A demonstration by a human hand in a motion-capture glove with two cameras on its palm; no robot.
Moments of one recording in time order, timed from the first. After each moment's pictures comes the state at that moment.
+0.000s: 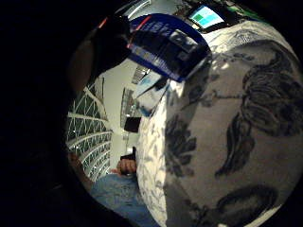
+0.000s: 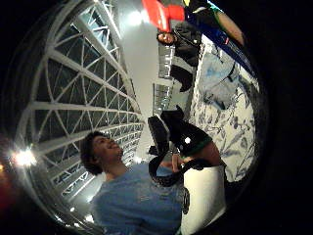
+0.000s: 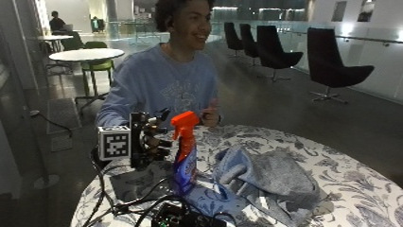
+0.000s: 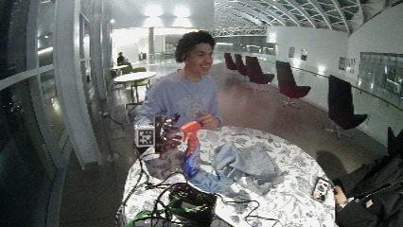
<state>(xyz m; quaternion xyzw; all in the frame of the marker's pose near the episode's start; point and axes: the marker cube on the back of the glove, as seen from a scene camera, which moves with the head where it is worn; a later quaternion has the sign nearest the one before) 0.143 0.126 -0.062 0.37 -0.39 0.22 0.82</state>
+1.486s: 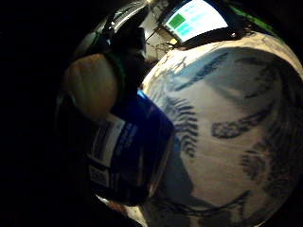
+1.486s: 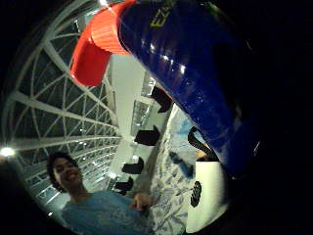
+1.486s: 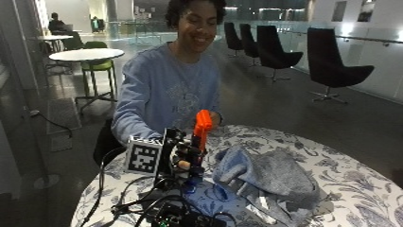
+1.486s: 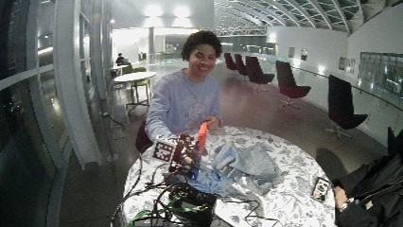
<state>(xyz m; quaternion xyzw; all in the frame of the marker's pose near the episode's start) 0.216 0.018 -0.053 0.40 -0.27 0.28 0.83</state>
